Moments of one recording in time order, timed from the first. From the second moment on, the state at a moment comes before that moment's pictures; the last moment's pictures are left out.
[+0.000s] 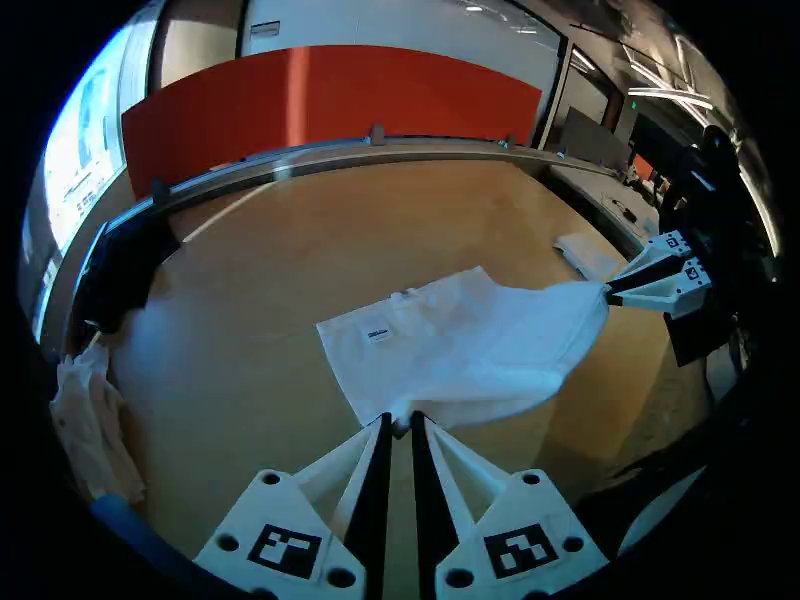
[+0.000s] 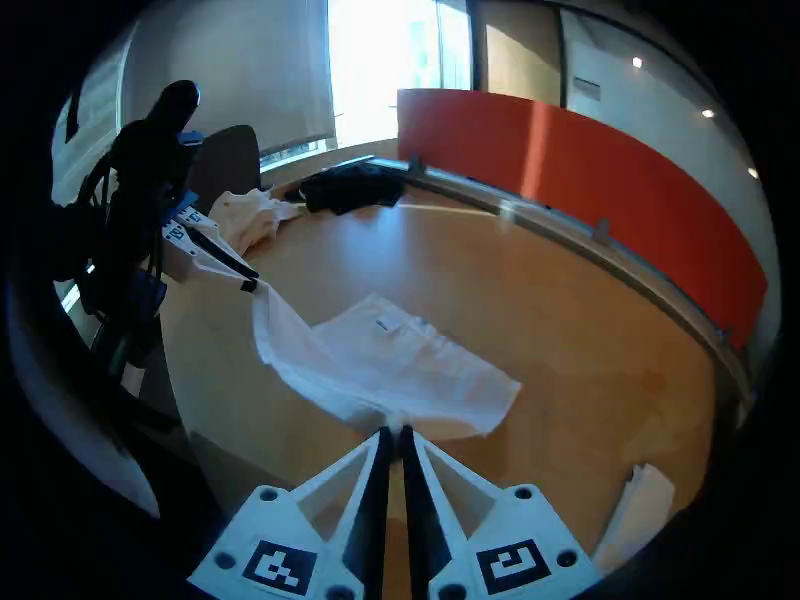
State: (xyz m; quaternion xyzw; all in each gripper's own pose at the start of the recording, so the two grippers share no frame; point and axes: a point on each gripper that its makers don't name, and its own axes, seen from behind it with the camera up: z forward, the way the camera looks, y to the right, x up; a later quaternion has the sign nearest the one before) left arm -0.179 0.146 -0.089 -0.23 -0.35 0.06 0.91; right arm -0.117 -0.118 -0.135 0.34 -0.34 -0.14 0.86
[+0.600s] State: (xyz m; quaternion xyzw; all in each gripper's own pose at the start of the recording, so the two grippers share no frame) left arm -0.168 0.141 -0.054 -0.22 -0.33 0.06 0.91; right arm -0.125 -0.107 -0.106 0.33 -0.35 -0.15 0.86
